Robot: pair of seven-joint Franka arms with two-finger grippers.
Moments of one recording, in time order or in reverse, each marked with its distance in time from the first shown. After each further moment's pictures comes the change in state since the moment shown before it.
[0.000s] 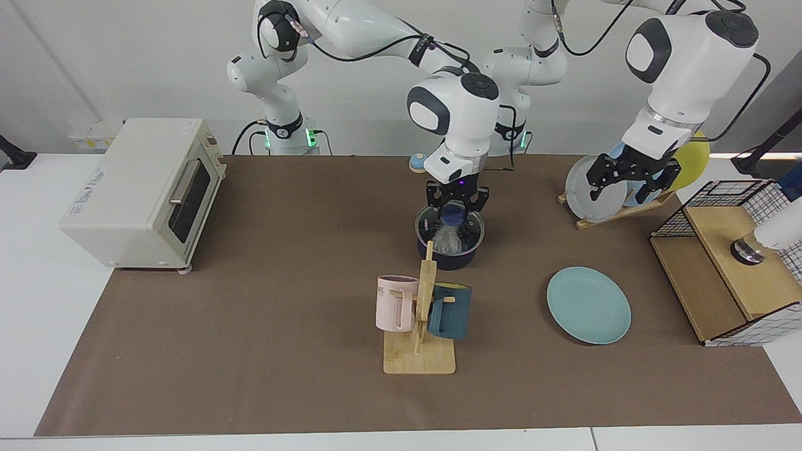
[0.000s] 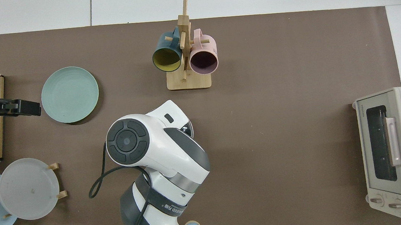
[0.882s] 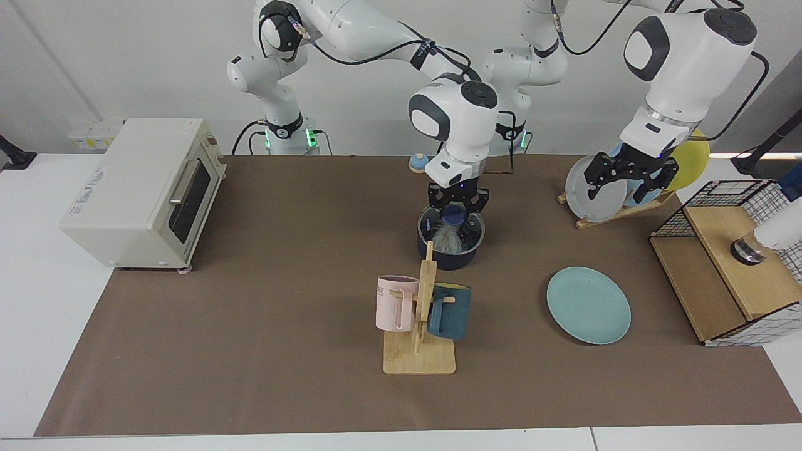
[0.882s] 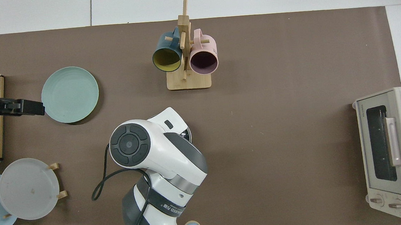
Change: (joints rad) left arm -0.002 -0.005 -0.005 0.000 -0.002 0.000 0.001; right arm 0.011 0.000 0.001 -0.044 0.031 0.037 0.023
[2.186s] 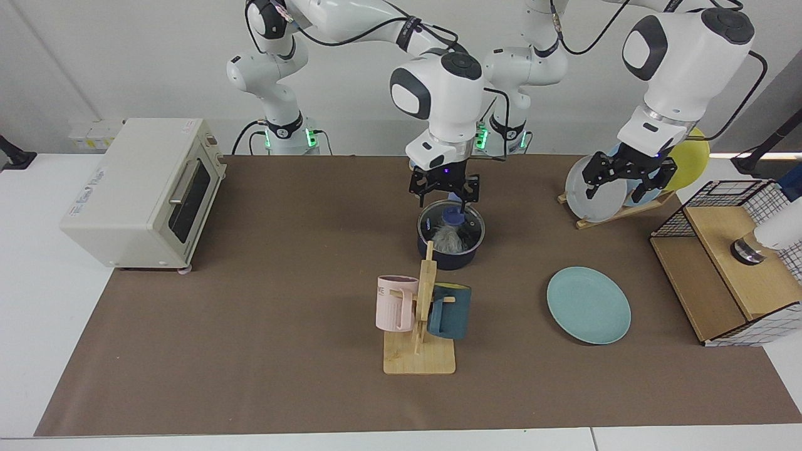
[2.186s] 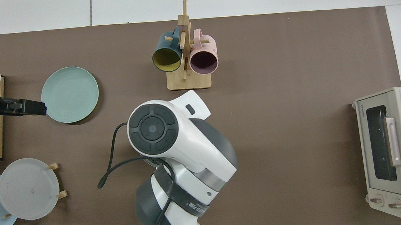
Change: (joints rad) left arm -0.001 -0.001 -0.007 0.000 0.000 -0.001 0.000; right arm -0.053 -0.112 -0.027 0.003 0.000 -0.067 0.001
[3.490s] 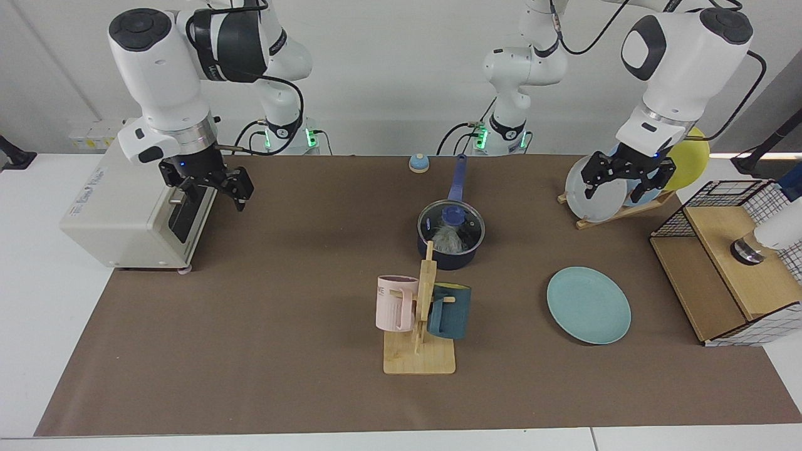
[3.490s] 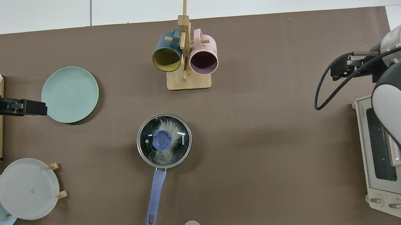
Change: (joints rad) left arm 0.000 0.000 -0.002 0.000 0.000 0.000 0.000; right arm -0.662 -0.308 -0.005 -0.182 0.000 -0.193 -0.771
